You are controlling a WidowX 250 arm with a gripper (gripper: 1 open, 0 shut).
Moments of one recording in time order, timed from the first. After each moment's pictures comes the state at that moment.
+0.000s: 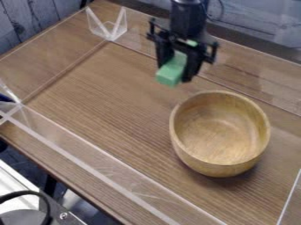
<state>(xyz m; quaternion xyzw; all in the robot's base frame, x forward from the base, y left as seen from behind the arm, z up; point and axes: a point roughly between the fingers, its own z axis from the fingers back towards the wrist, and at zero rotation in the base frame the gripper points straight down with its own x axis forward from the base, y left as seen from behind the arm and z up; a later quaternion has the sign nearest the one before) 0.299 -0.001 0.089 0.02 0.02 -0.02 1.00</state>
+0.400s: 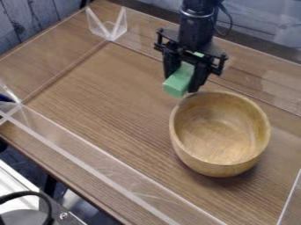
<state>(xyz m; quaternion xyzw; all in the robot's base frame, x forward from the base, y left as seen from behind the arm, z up) 0.300 0.010 0.080 0.03 0.03 0.00 1.00</state>
